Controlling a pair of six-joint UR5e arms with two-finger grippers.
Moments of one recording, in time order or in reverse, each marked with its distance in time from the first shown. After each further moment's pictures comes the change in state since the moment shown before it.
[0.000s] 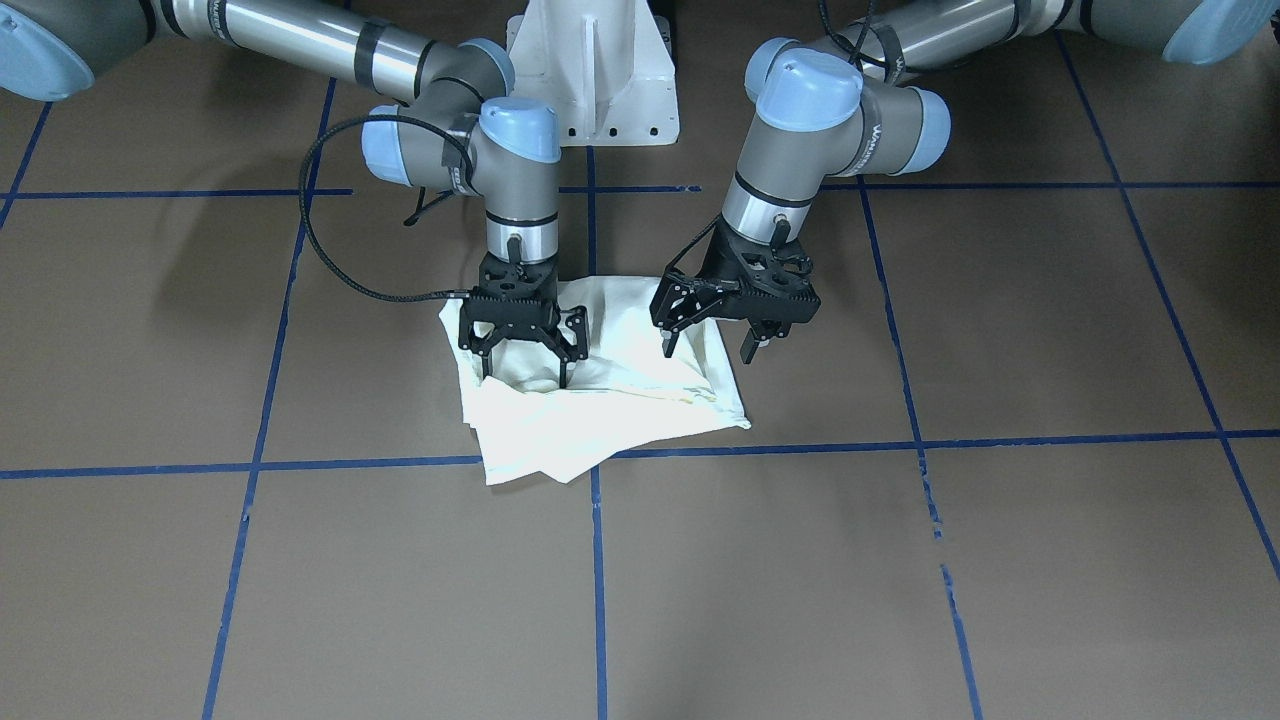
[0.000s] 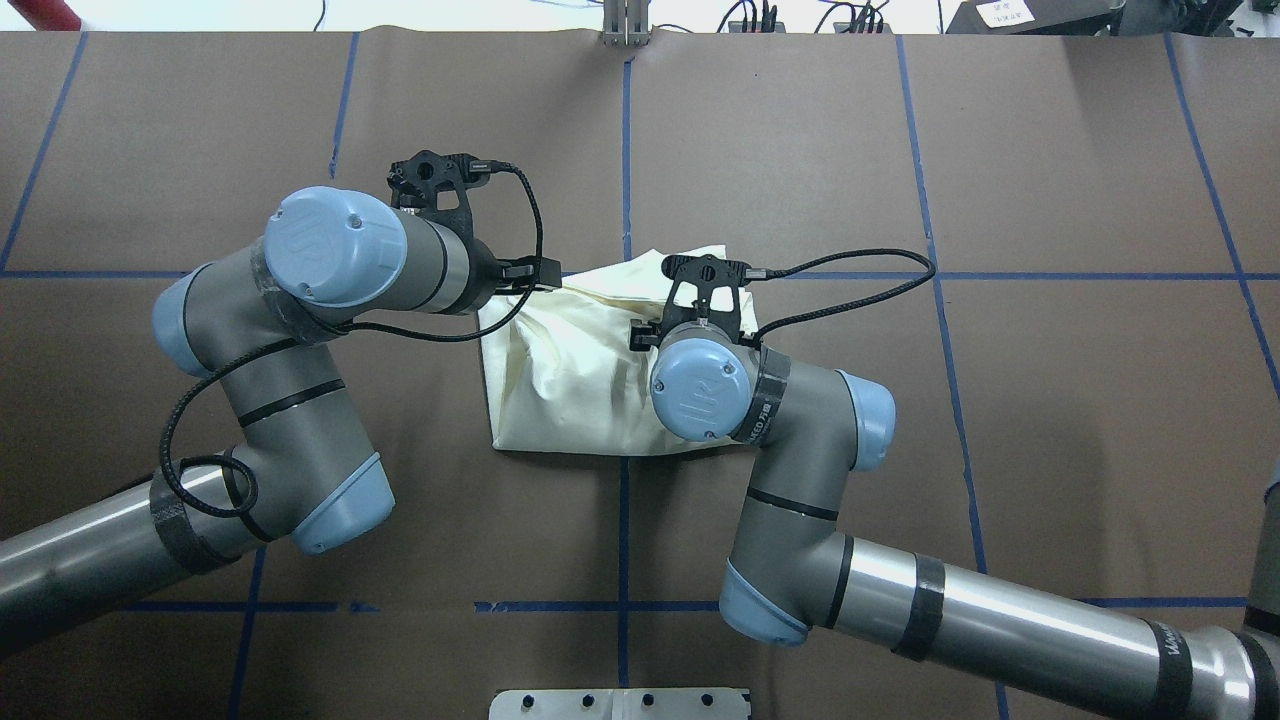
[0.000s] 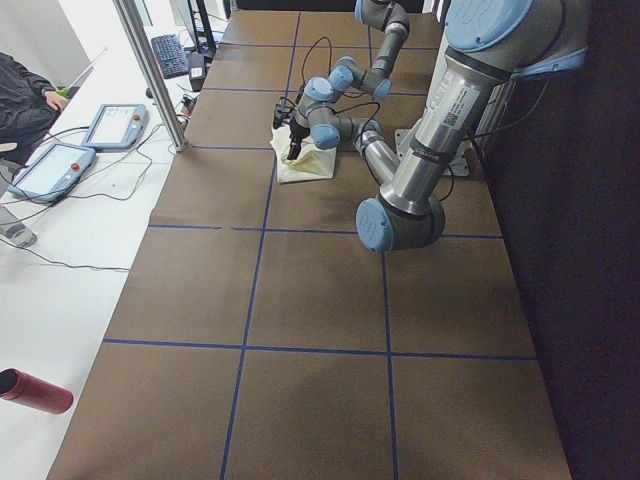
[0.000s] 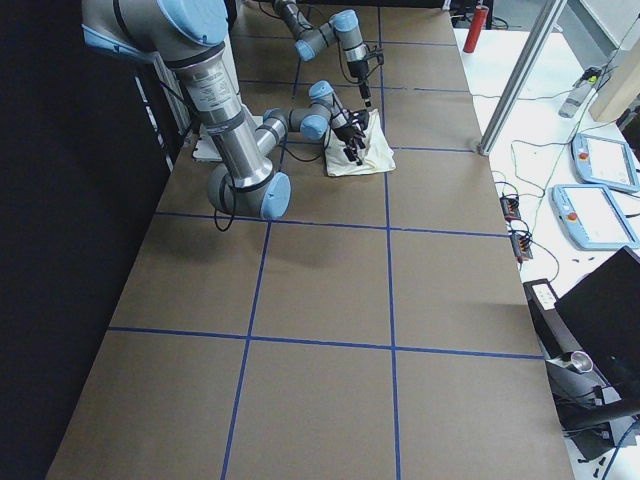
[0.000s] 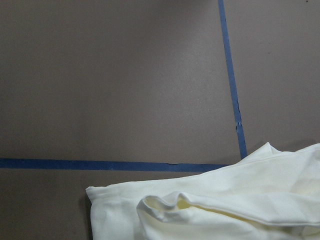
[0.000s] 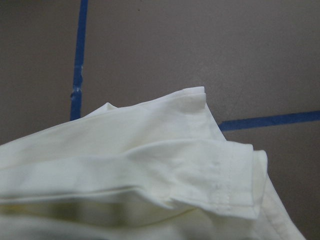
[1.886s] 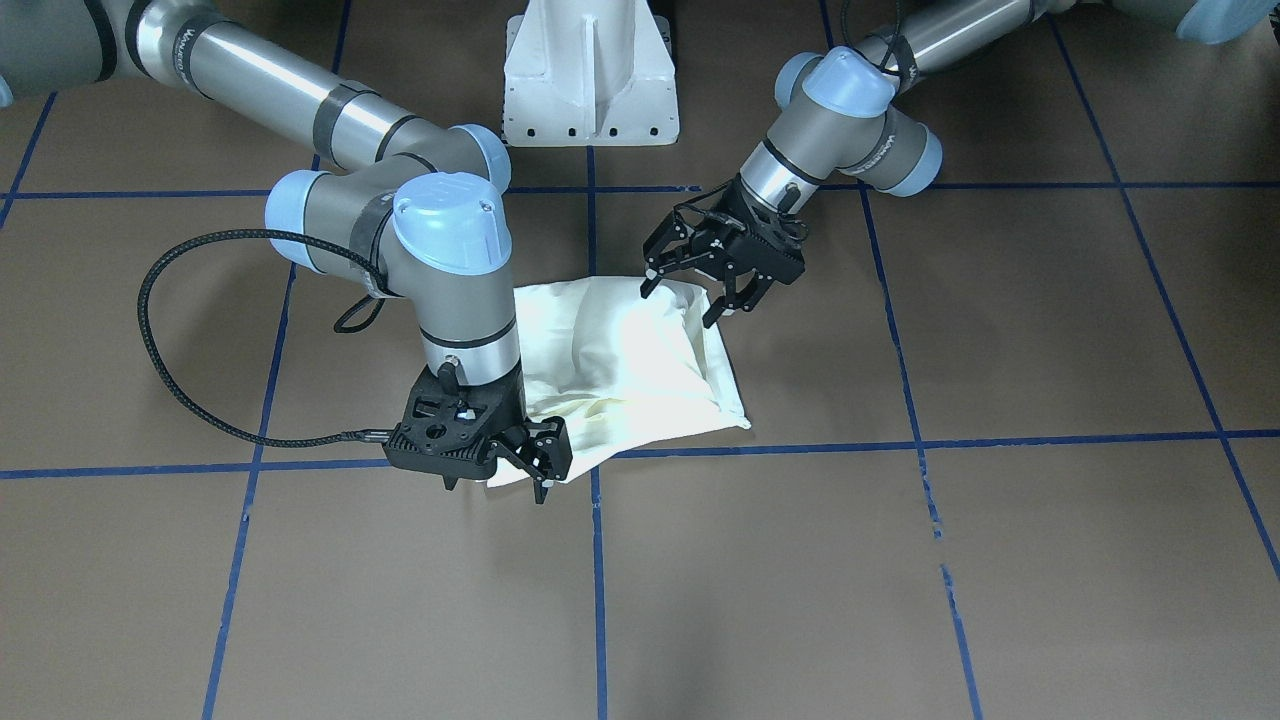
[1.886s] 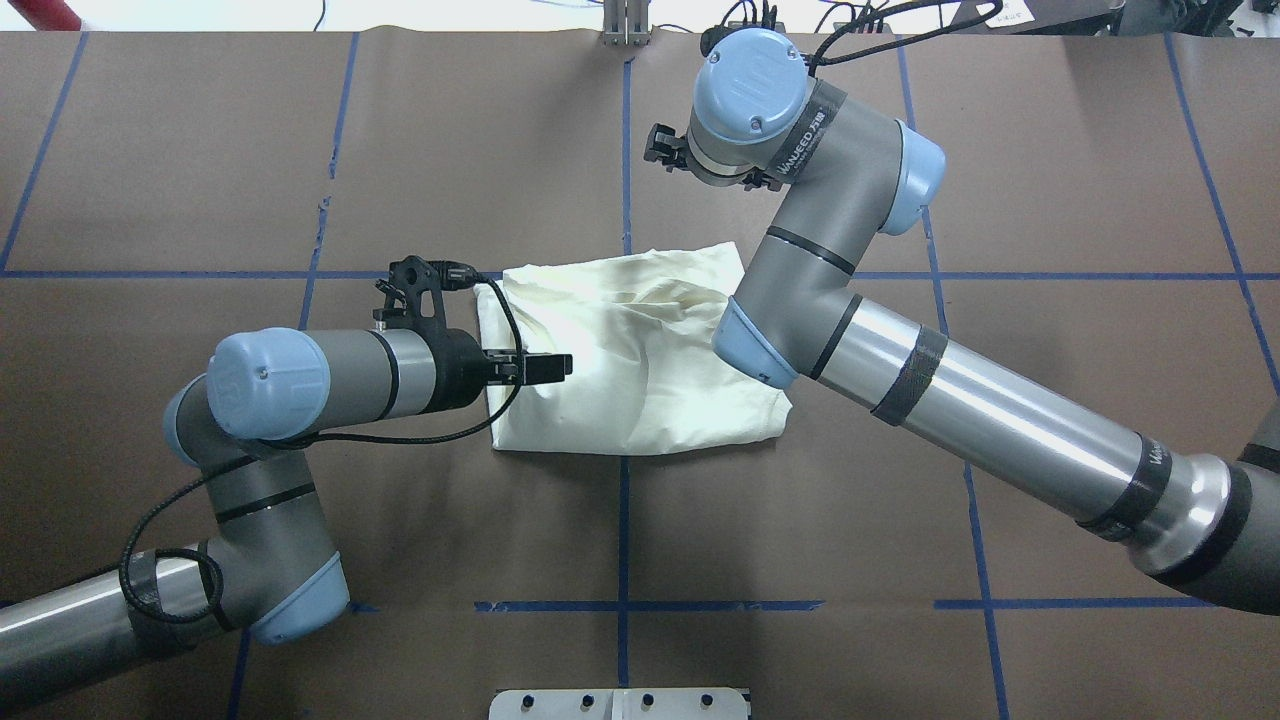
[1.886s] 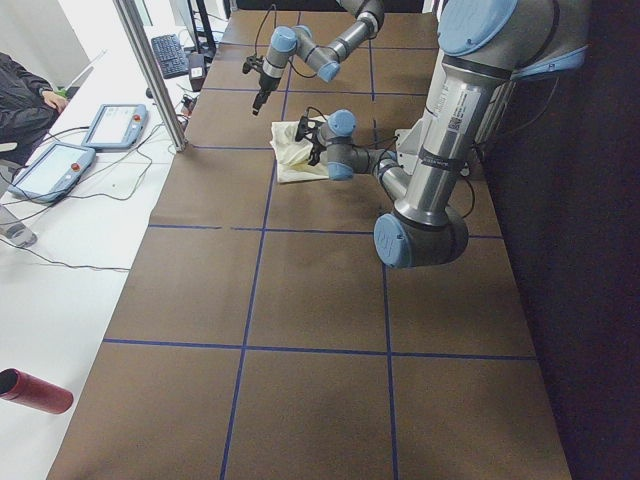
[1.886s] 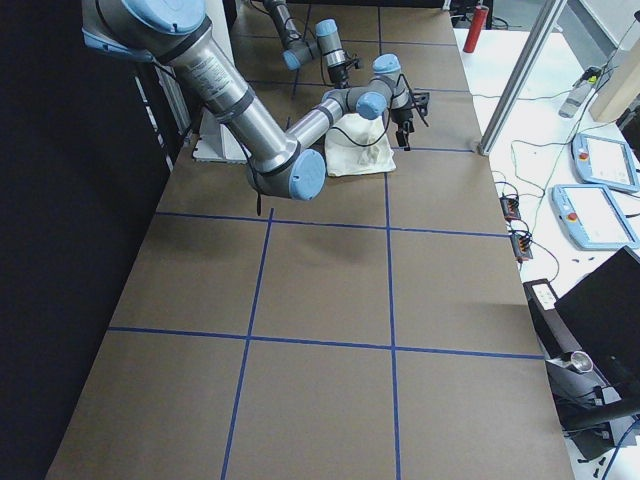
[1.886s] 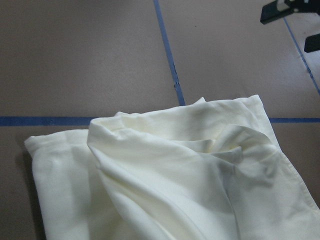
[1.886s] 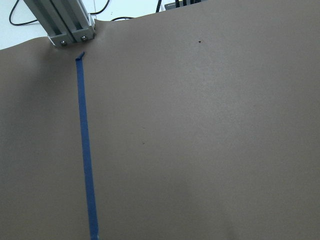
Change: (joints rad) left arm 0.137 0.146 0.059 -0.564 0.057 0.043; right arm 0.303 0.160 -0.135 0.015 0.381 -0.081
